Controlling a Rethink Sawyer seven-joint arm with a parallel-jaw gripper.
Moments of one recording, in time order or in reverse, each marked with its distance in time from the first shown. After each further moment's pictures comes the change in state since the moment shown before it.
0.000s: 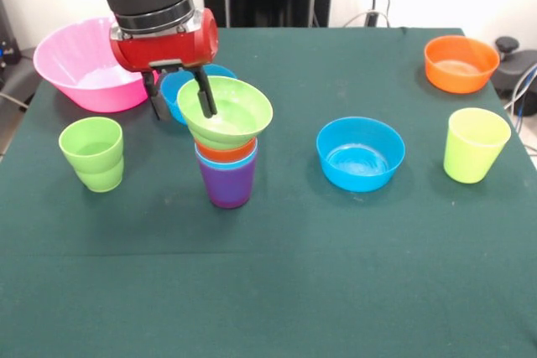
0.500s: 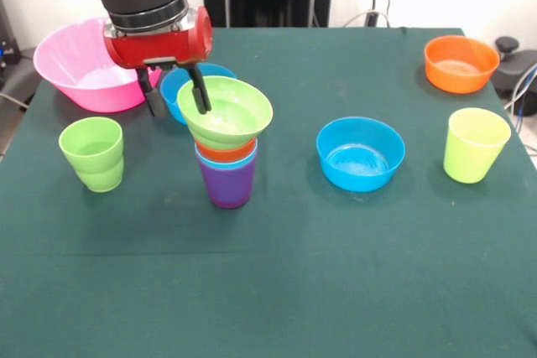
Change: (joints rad) arm 0.000 0.000 0.000 -0.024 -0.005 0.062 0.000
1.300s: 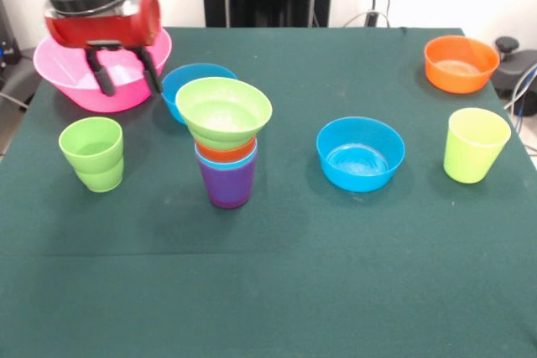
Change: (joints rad) arm -0.014 0.003 0.003 -0.151 -0.001 0.251 -0.002
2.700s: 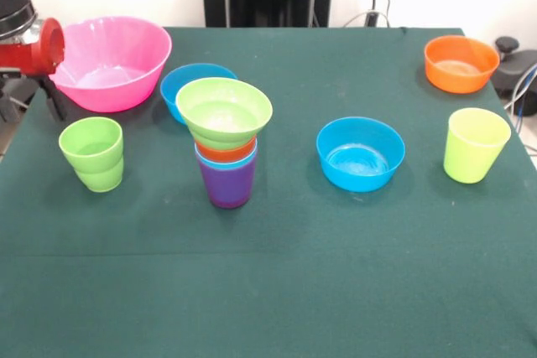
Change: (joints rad) arm -0.072 0.081 0.003 -0.128 -0.117 -0.026 -0.174
